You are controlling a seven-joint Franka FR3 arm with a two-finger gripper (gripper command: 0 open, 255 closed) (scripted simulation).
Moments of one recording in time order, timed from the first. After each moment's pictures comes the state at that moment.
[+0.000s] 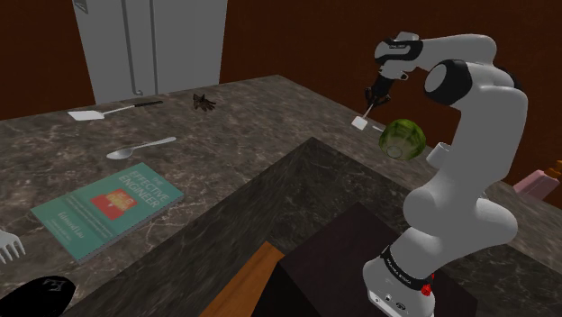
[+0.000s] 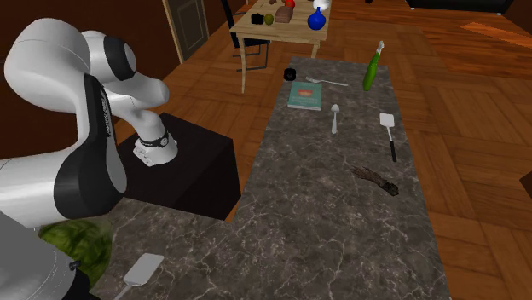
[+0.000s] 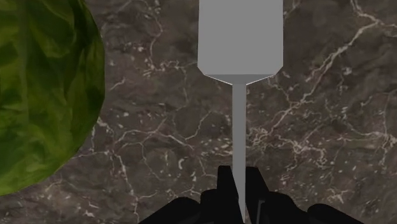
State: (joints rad) arm -0.74 0.50 -0.06 -1.29 0.00 1.85 0.54
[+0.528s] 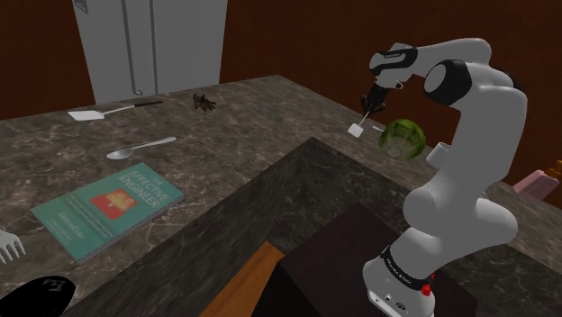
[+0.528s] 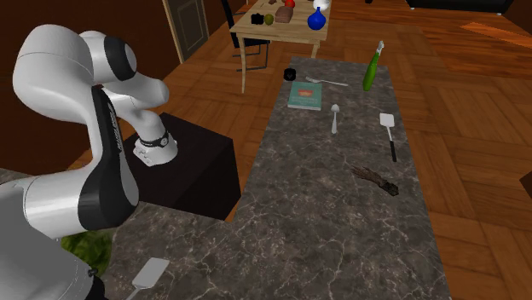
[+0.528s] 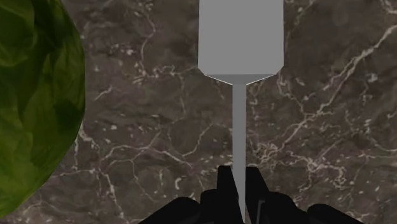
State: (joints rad) arm -0.73 0.50 -0.06 -1.40 0.00 1.95 0.54
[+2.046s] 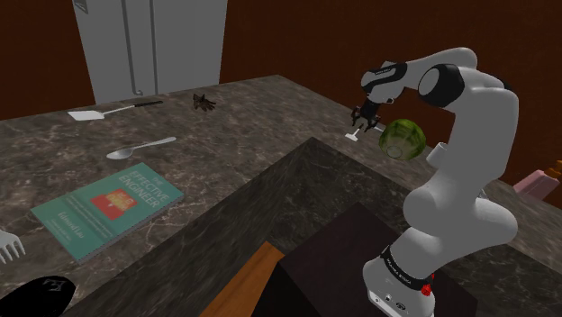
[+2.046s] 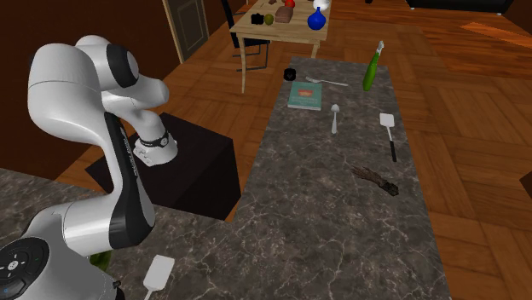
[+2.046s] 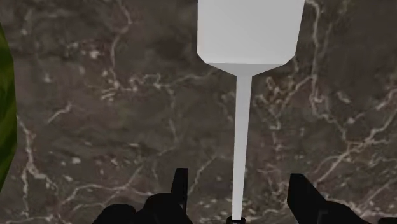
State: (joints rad) arm -0.73 0.55 -0.06 -1.50 0.00 2.11 0.54
